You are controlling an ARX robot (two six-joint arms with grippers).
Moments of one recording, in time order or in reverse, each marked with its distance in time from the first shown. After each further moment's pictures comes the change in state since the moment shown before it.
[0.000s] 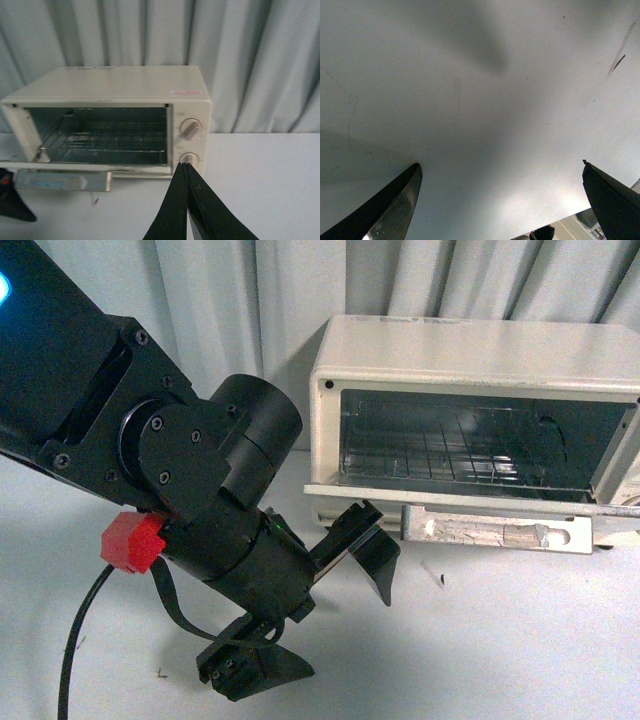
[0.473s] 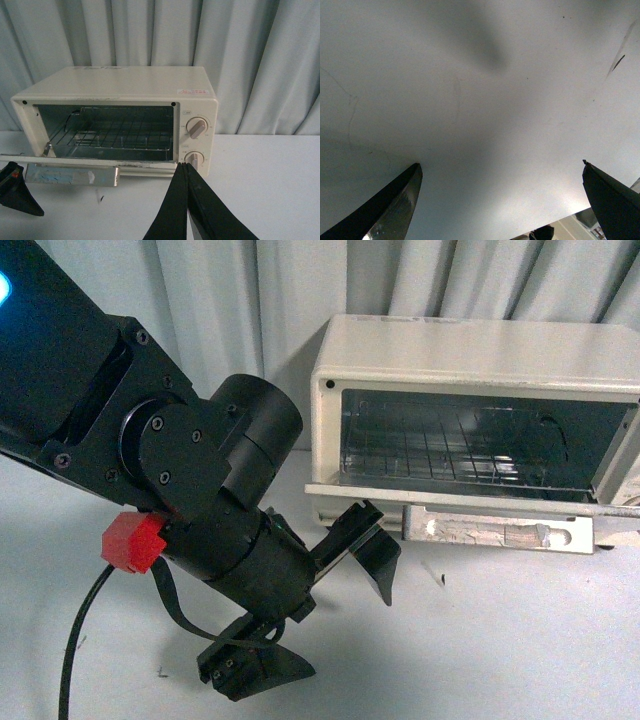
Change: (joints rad) left arm 0.000 0.000 0.000 0.001 0.001 0.000; right arm 0.051 -0.120 -0.031 -0.072 0.037 0.000
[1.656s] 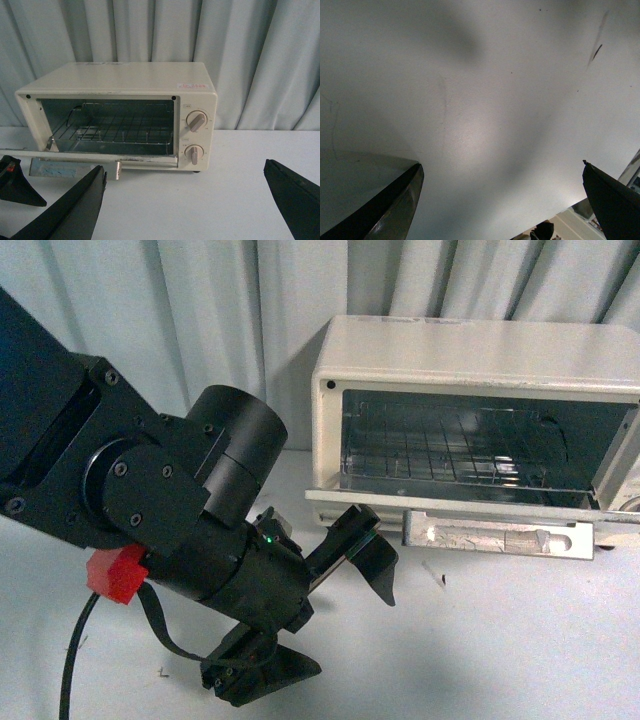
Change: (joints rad) left arm 0.003 -0.005 -0.104 0.167 0.032 0.032; right arm 0.000 -0.181 0.000 -0.192 0.000 0.000
